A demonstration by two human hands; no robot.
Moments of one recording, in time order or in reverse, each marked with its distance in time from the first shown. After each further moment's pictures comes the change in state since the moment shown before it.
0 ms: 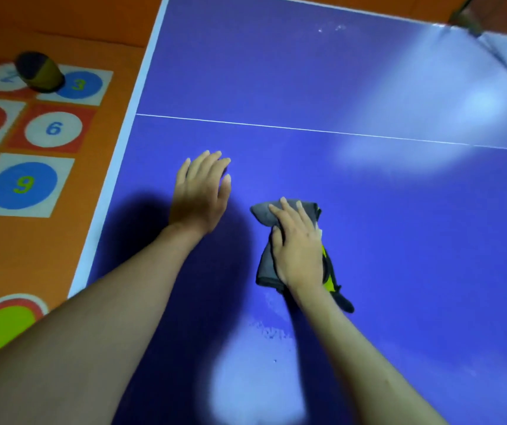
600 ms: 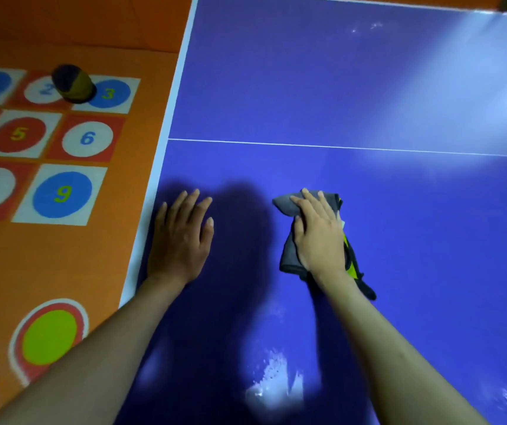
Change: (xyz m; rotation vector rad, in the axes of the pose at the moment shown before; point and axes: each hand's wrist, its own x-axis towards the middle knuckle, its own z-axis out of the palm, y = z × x) left_hand -0.031 -0.081 -0.042 0.126 -0.288 -0.143; right_hand 0.083 -0.016 0.029 -0.021 0.012 -0.035
